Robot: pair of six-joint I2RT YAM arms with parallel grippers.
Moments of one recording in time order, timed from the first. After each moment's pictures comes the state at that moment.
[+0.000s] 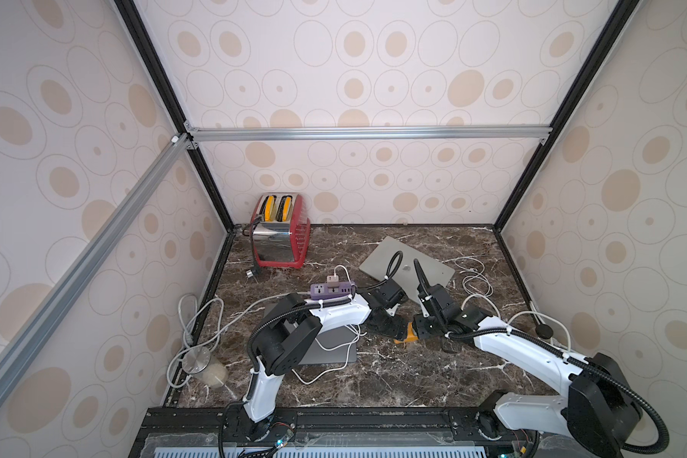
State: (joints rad) left arm -0.91 2.00 1.35 -0.51 0.21 -0.56; right arm 0.71 1.25 0.75 -0.56 0.12 0.36
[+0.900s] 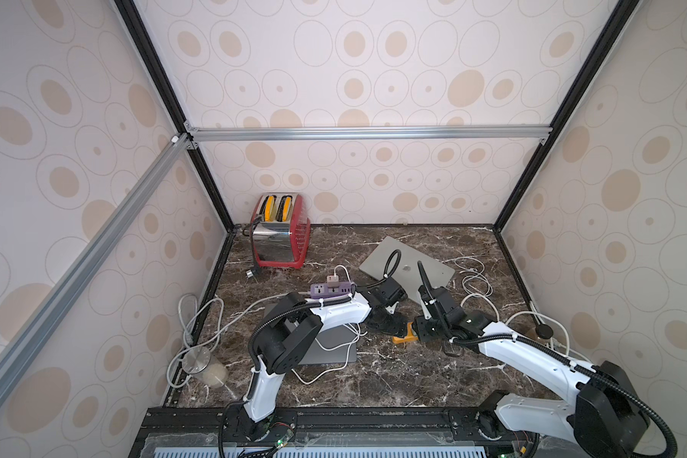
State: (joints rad) left arm -0.89 2.01 1.37 -0.50 0.22 -0.62; right arm 0.71 1.20 0.71 -0.52 0.11 0.34
